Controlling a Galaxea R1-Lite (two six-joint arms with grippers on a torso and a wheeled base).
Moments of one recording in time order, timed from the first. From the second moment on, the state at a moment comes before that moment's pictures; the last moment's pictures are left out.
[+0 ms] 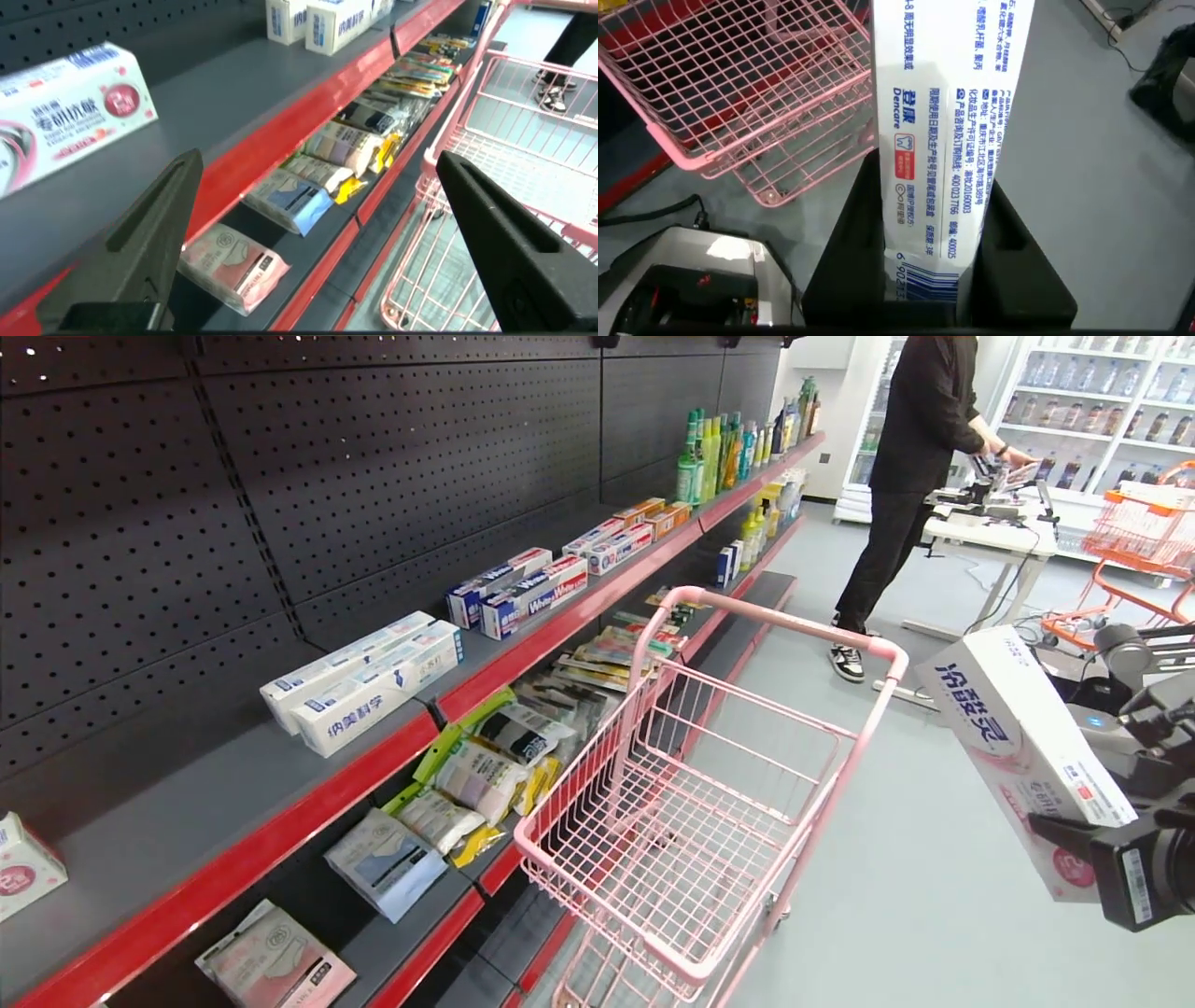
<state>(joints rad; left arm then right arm) 0.00 0.00 0.00 0.00 0.04 0.01 0.31 1.10 -0.60 0.07 -0.27 -0.14</state>
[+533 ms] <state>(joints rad) 0.00 0.00 0.00 0.00 0.04 0.01 0.30 1.07 -0.59 0.08 -0.27 -0.14</state>
